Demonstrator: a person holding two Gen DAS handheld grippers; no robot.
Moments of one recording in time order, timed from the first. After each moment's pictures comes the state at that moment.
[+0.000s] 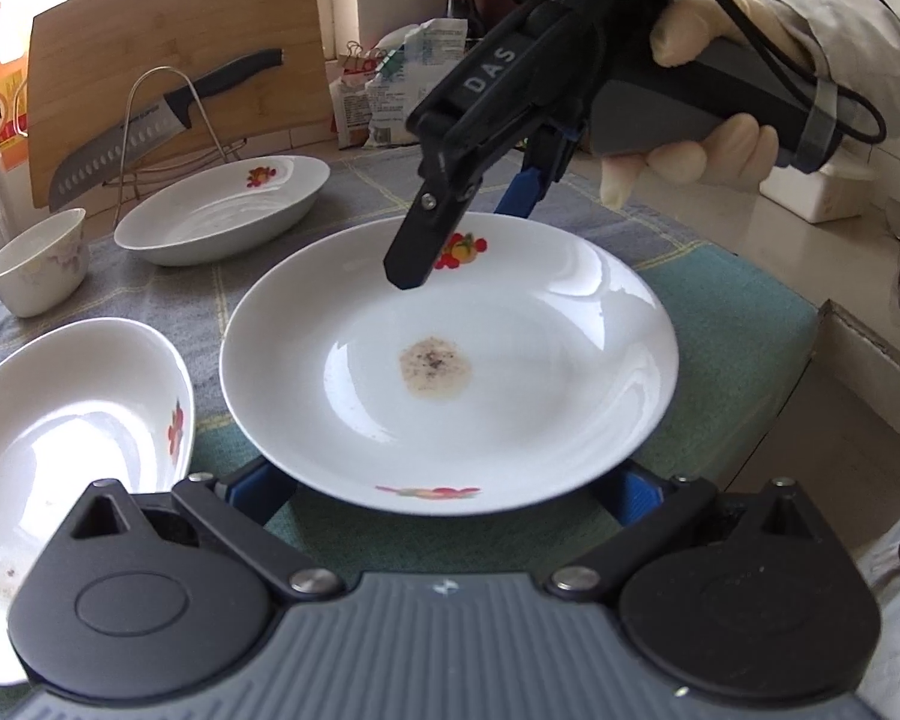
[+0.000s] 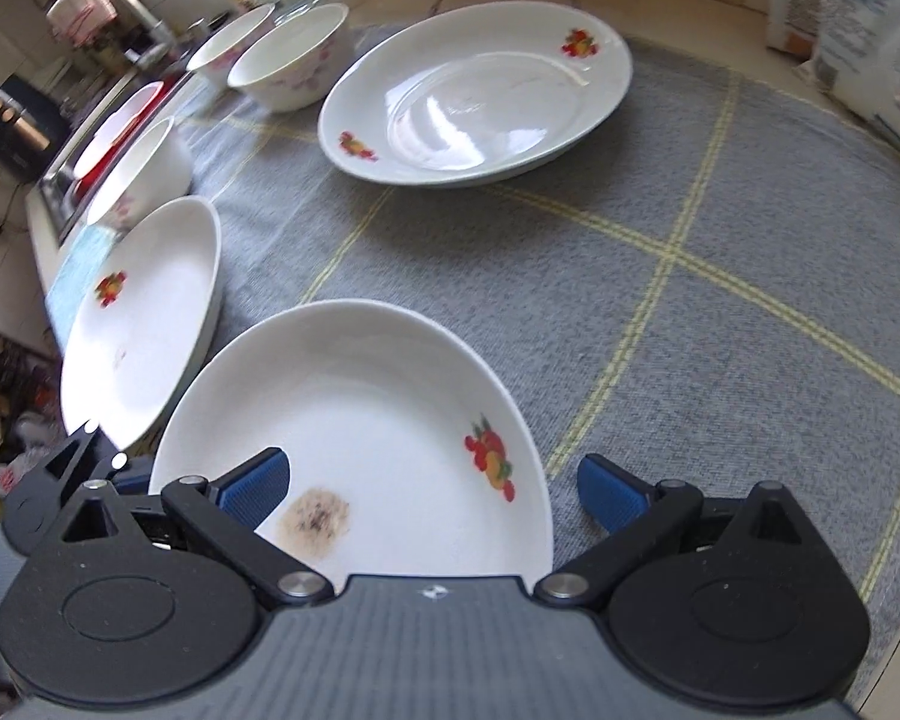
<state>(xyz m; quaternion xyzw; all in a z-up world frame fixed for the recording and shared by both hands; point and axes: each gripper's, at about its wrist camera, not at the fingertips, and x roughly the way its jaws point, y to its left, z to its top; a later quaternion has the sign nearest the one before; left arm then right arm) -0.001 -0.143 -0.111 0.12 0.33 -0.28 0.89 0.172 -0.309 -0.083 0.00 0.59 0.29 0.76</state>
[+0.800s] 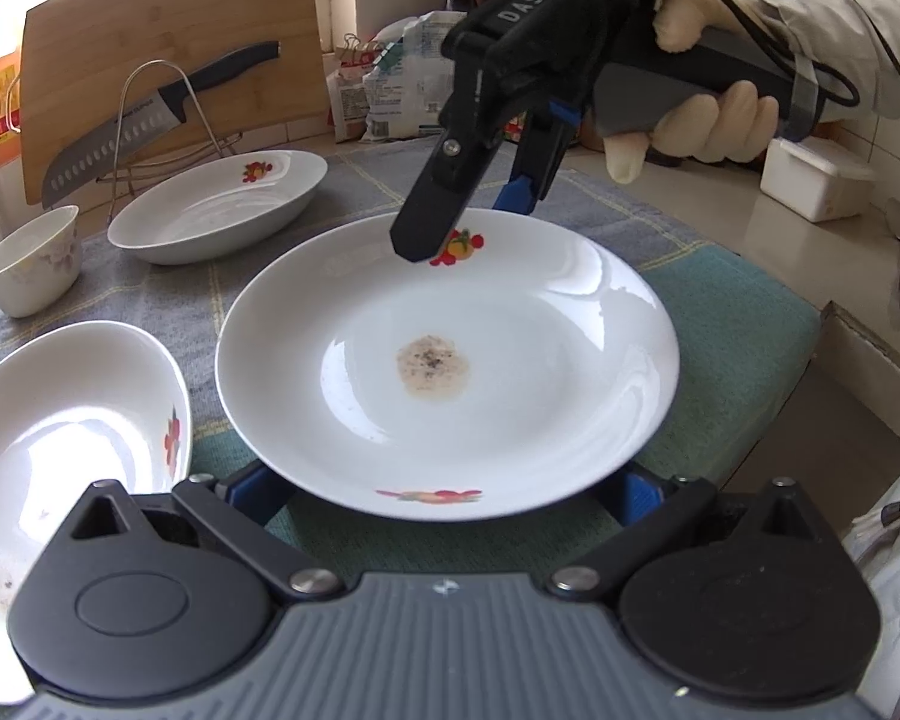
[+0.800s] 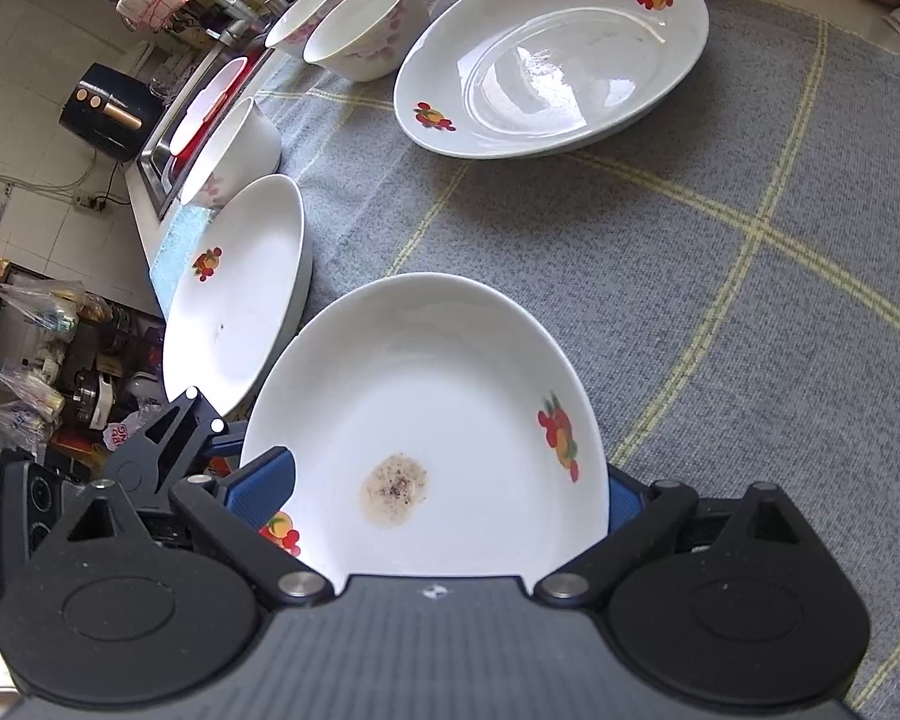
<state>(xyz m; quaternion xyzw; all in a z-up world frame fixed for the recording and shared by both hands) 0.004 -0.145 -0.111 0.12 0.34 -0.29 0.89 0.186 -0.319 -0.085 0.05 0.62 0.38 0.68</state>
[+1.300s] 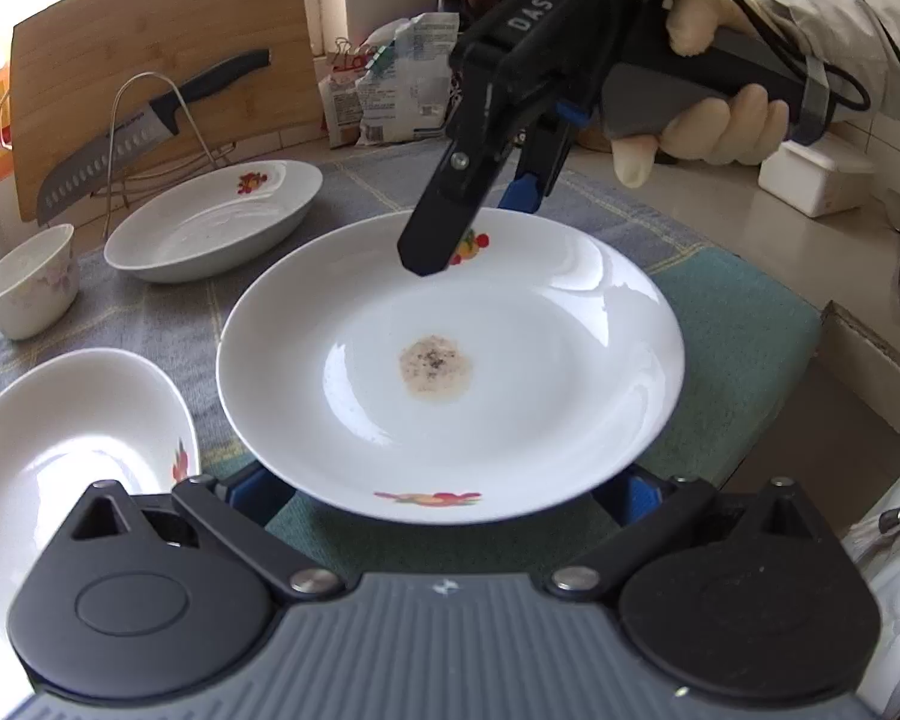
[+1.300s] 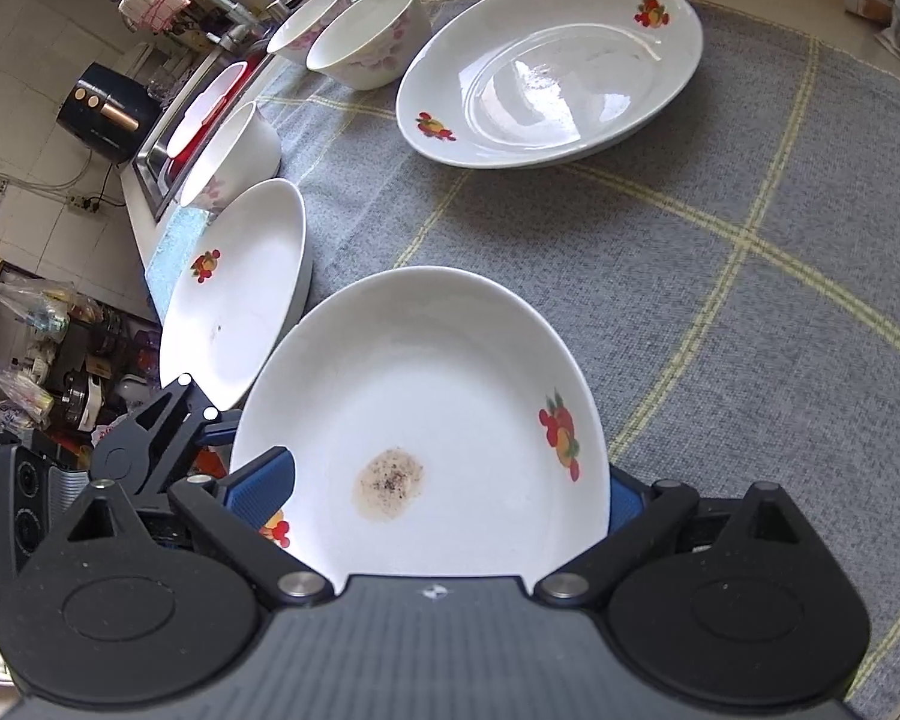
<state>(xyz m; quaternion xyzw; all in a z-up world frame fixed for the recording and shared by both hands) 0.010 -0.149 -0.102 0.13 0.34 -0.29 0.88 0.184 -0.323 -0.078 0.05 0.61 0.37 0.70</state>
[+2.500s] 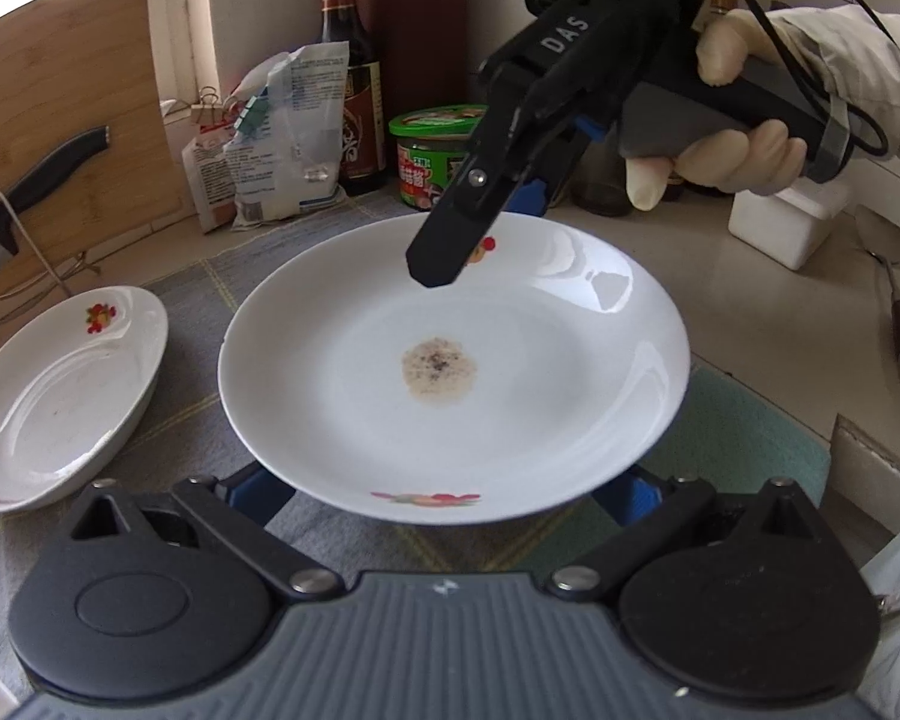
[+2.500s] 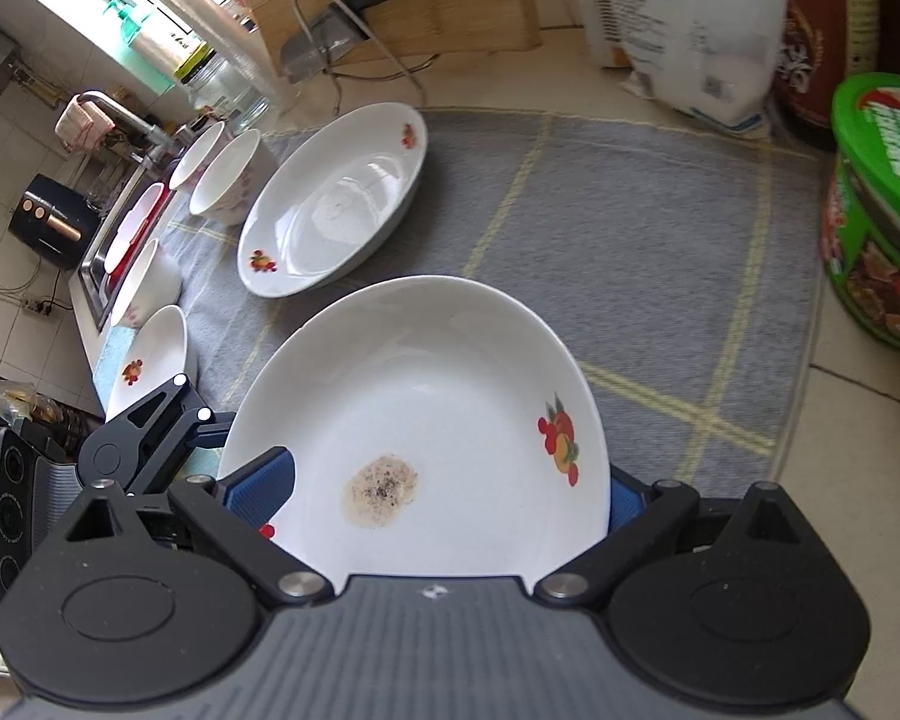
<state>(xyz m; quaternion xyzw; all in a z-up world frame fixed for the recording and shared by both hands) 0.106 -0.240 -0.090 0.15 0.32 -0.37 0.85 0.216 -0.452 -0.057 0.09 0.57 0.29 0.76</state>
